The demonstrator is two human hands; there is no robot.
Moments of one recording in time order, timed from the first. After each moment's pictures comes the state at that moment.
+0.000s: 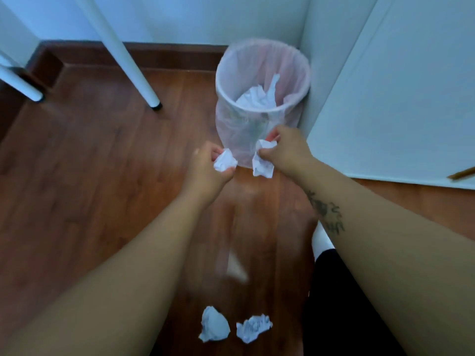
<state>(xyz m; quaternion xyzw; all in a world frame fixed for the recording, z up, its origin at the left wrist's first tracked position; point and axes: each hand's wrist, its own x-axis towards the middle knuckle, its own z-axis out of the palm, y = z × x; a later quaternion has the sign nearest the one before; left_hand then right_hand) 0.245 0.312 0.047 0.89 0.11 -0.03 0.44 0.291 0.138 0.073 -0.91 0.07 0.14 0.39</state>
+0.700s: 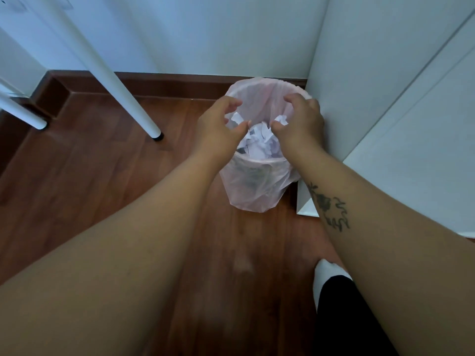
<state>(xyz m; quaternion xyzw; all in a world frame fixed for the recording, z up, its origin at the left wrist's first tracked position) 0.399 0.284 0.101 0.89 0.08 0.05 0.46 0.425 0.137 0.085 -0.91 0.09 -0.04 0.41</state>
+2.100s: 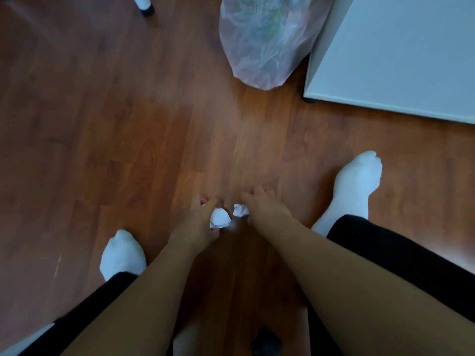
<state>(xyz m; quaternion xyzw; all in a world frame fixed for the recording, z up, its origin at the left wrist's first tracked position) 0.013 0.331 -0.079 0.92 0.07 -0.28 0.25 0.077 0.155 -0.061 -0.90 -0.16 0.39 0.12</state>
